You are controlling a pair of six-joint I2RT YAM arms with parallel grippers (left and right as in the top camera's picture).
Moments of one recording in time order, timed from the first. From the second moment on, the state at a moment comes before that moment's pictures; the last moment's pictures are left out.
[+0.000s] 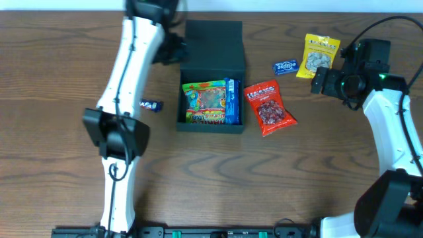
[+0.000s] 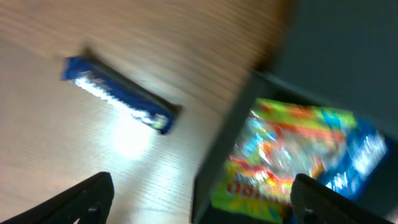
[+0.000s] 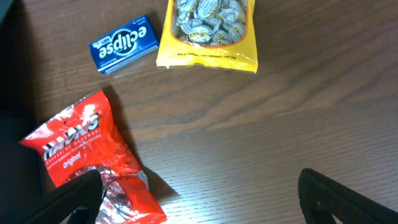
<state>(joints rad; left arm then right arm) -0.22 2.33 2.55 -1.70 -0.06 -0.61 -0.16 1.64 1.30 -0.73 -0.09 0.11</state>
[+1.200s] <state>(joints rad) -0.08 2.33 2.38 -1.62 -0.03 -0.59 0.15 1.95 1.31 -0.66 -0.10 -0.17</state>
